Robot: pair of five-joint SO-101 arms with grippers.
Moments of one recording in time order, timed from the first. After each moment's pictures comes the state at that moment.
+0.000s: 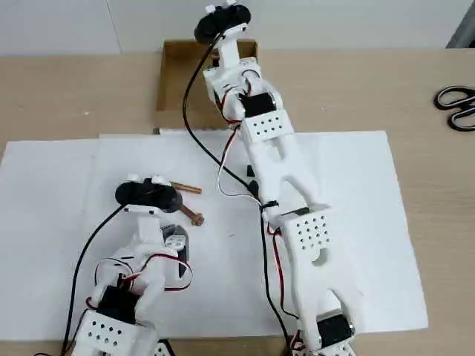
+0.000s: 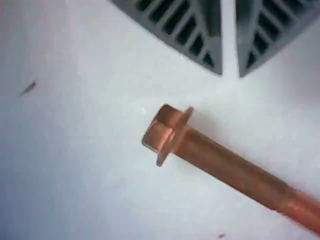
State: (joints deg) left arm 13.8 -82.2 88.1 53.9 17.5; right arm -22.6 57.5 -64.0 40.9 2.5
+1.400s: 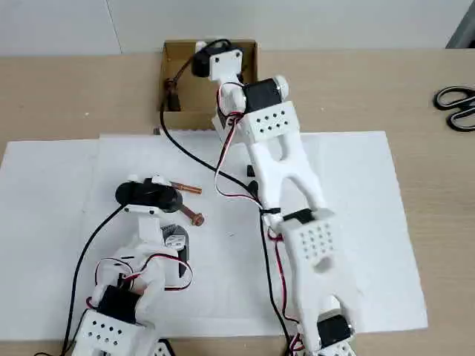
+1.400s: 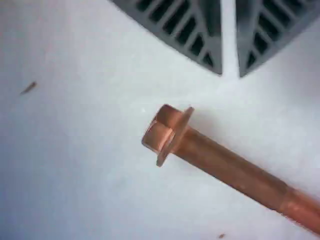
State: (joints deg) left arm 13.8 -82.2 88.1 53.9 17.5; right arm -24.4 45.6 -65.8 98.9 4.4
